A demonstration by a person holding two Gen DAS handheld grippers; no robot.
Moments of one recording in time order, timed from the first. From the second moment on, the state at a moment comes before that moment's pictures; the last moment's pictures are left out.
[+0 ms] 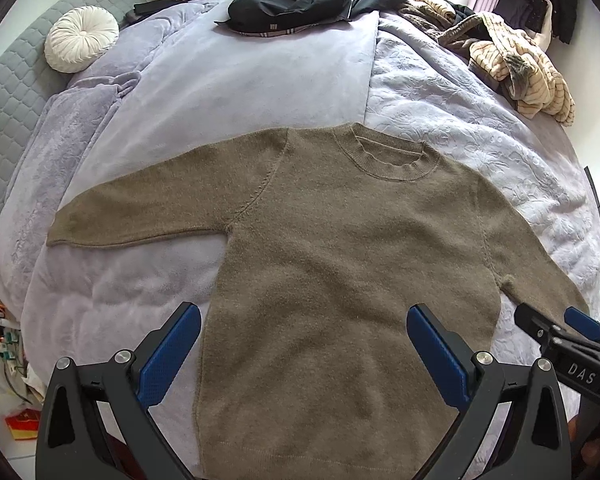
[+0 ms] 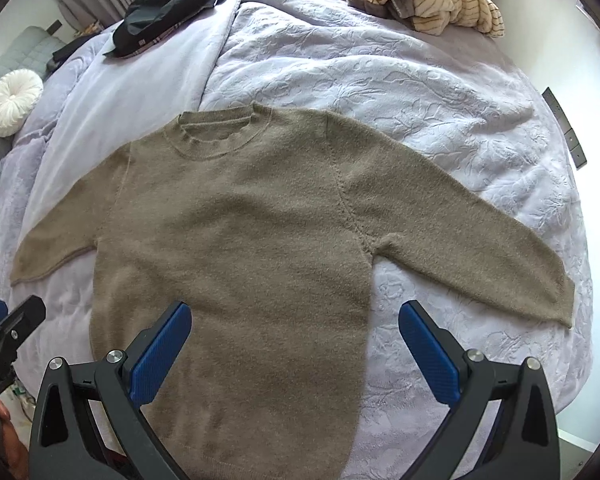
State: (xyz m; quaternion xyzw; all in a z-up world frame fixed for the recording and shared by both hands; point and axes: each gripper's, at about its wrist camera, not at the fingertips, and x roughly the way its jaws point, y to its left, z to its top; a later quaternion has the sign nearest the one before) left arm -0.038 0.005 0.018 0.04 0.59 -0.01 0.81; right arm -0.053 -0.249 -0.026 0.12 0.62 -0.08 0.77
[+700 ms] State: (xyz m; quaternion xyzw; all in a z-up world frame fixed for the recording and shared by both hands) left arm -0.044 0.008 0.013 0.03 0.59 -0.02 0.80; right arm -0.058 -0.249 -0.025 0.11 0.63 -0.09 0.77
